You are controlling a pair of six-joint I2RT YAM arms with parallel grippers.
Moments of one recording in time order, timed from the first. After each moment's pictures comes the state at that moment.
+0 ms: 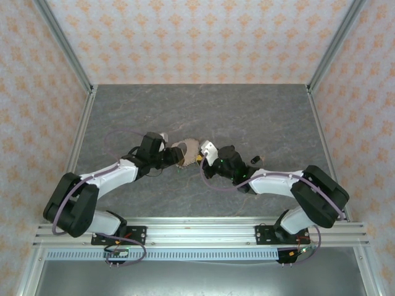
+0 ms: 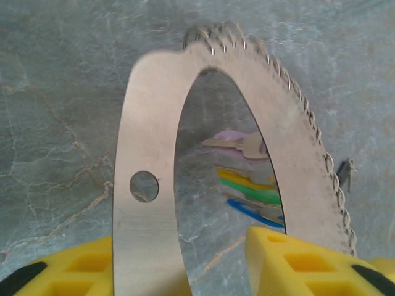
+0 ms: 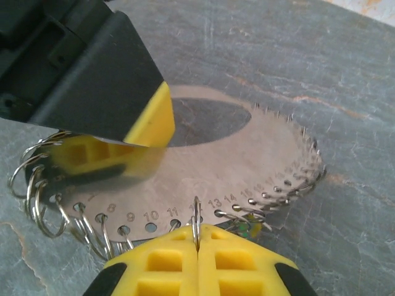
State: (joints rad) left arm -0.42 1.40 0.65 -0.03 0.26 -0.84; right arm 0.81 1.48 0.58 0.46 -0.10 -0.05
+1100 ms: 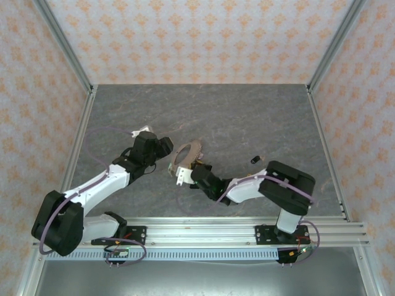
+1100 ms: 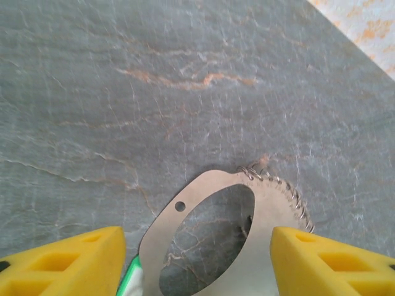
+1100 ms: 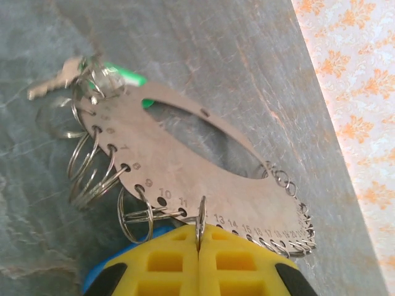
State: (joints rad) left arm -0.42 1.21 0.65 -0.11 -0.13 -0.85; right arm 1.11 1.76 0.67 0.54 0.51 -0.69
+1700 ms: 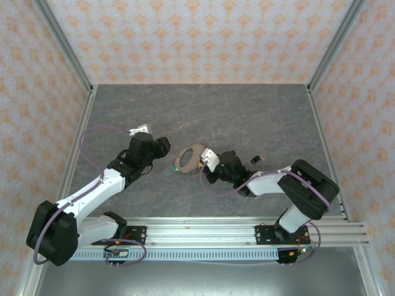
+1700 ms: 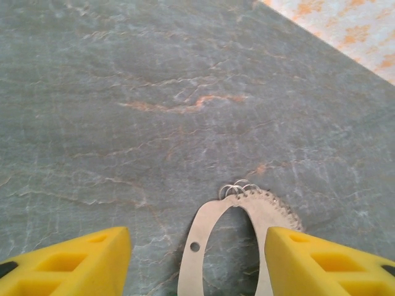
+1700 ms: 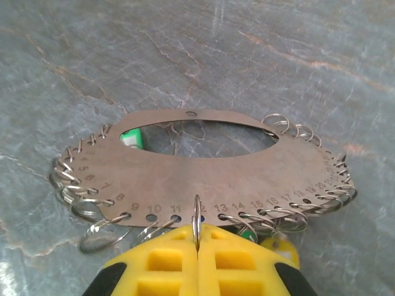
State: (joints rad) left arm -0.42 1.12 0.63 -0.11 -0.14 -0.70; right arm 0.77 1.58 0.48 0.62 -0.16 -0.14
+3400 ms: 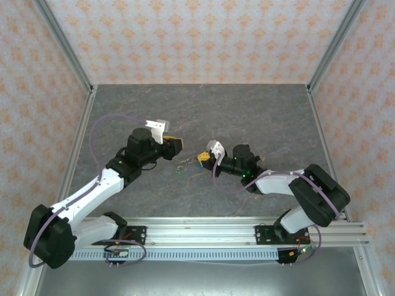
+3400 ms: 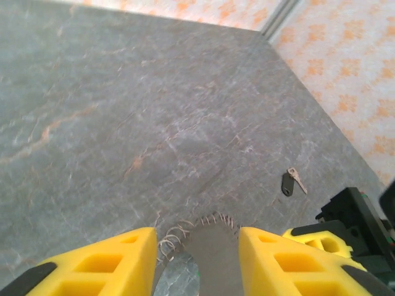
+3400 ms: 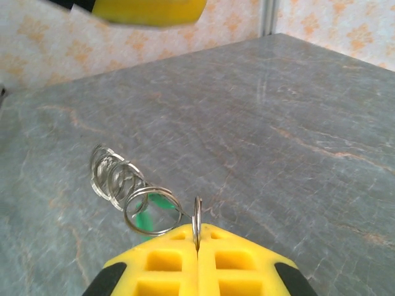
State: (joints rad) left arm -0.46 1.09 0.70 -0.03 0.21 -0.38; right arm 0.67 1.47 0.47 0.72 -0.48 -0.10
